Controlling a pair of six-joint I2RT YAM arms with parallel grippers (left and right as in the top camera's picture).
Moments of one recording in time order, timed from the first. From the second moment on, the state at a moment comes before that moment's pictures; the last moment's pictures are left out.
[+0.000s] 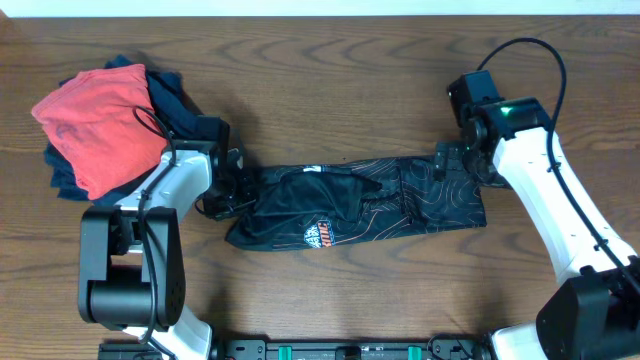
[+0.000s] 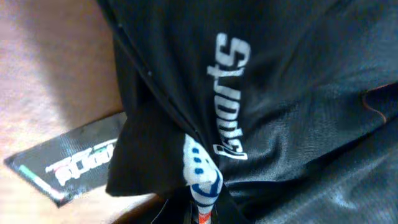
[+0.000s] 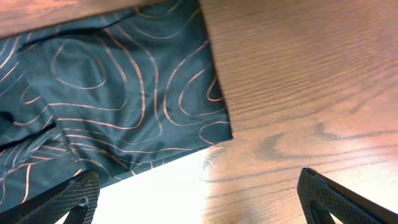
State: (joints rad) left arm -0.05 1.79 1.00 -0.80 0.23 -0.32; right arm 0.21 1.64 1.36 -1.22 0.24 0.41
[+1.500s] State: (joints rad) left arm -0.75 1.68 1.27 -0.78 0.08 -0.65; right arm 0.05 1.64 1.36 -1.31 0.25 0.41
